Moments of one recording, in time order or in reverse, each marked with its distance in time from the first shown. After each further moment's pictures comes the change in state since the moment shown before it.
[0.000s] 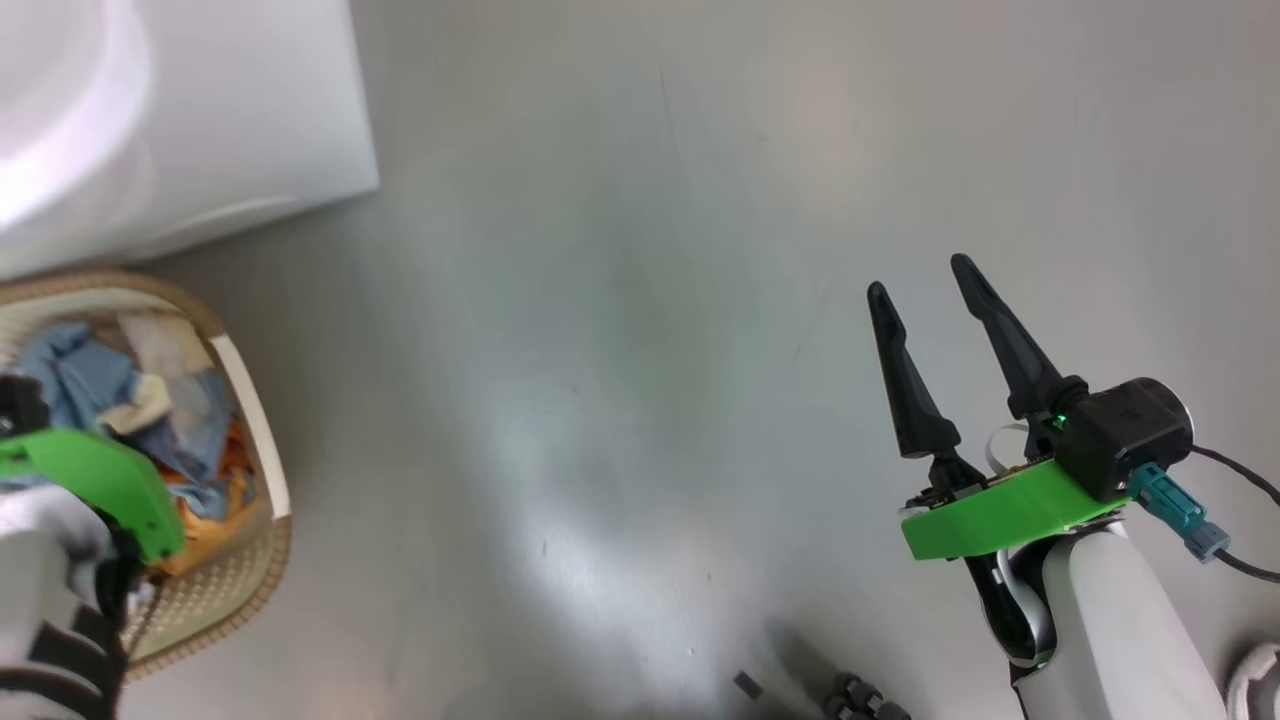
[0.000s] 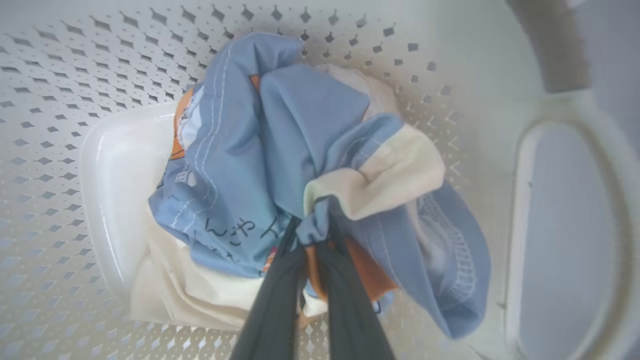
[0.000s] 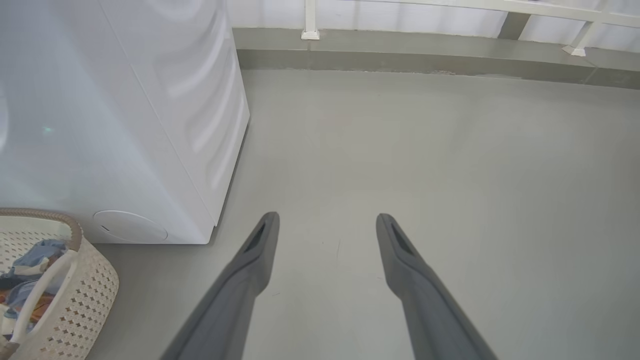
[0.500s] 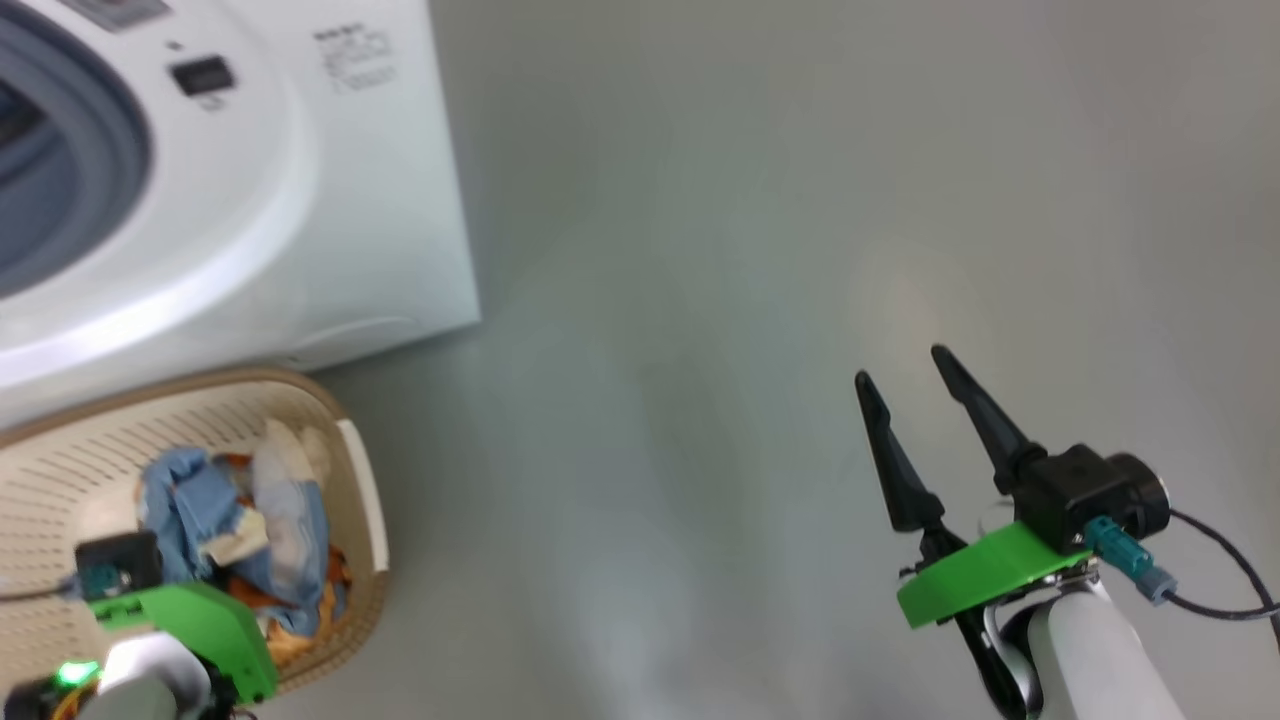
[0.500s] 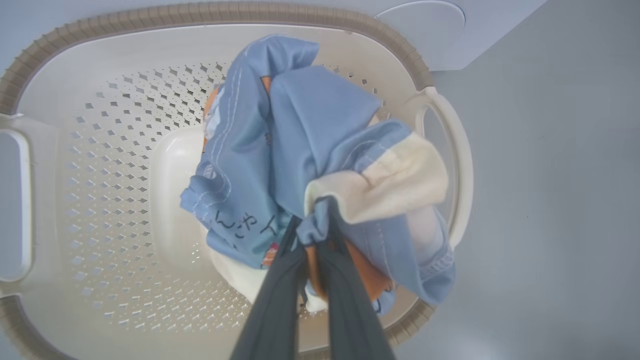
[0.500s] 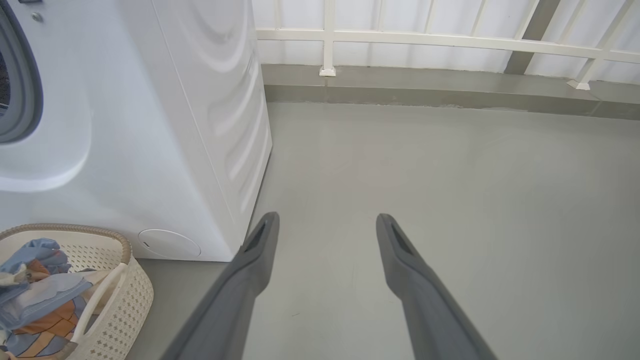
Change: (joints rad) left arm 0.210 -0.085 -0.026 0.000 -0.018 -0.024 -0.190; right arm 0.071 -0.002 0.002 0.081 -0.051 0.000 0.000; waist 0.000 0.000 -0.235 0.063
